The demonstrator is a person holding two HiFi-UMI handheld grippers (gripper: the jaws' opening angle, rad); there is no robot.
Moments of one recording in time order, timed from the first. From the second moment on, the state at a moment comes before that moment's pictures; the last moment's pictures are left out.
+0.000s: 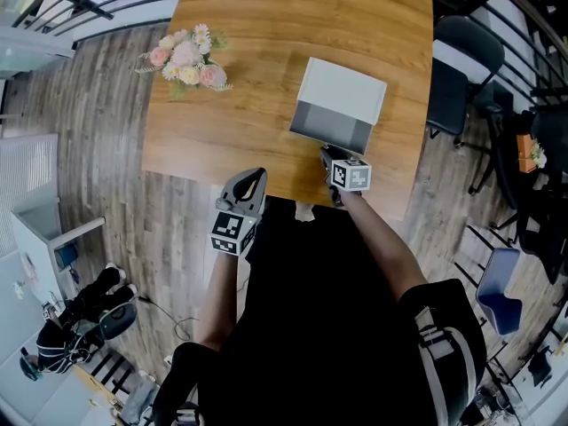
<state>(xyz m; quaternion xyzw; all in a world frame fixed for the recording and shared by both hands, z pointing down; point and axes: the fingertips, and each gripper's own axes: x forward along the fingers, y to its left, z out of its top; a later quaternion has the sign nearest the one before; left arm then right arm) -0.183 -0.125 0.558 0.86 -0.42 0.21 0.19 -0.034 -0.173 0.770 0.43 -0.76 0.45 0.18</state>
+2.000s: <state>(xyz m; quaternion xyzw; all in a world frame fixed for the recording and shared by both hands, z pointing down) -0.193 -0.141 0.540 0.85 -0.45 0.21 0.18 -0.011 -0.236 0.767 0.46 -0.75 0.44 0.18</state>
